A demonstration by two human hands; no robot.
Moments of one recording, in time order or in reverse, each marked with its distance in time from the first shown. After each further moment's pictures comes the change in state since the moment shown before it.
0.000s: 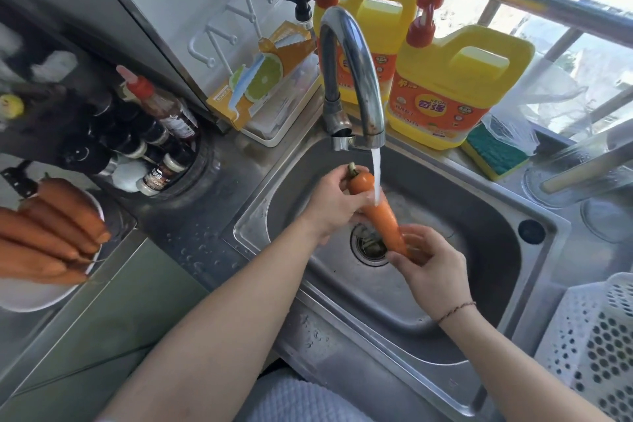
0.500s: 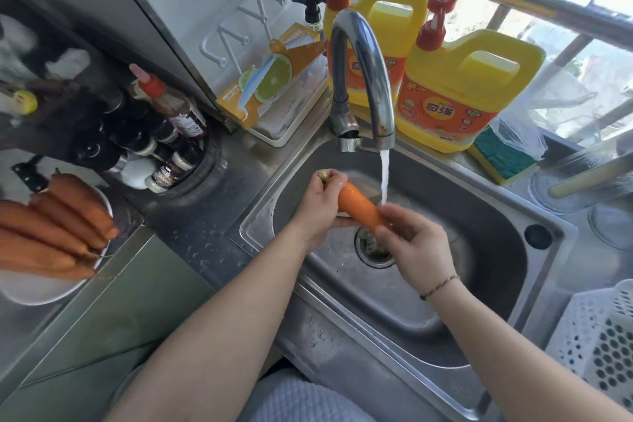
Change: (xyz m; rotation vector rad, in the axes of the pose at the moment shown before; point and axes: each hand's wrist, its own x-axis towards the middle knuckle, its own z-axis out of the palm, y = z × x) left_hand -0.006 -0.005 -0.021 -0.137 0.163 -0.079; right_hand 0.021 -0.035 0.016 0.096 -0.108 -0.079
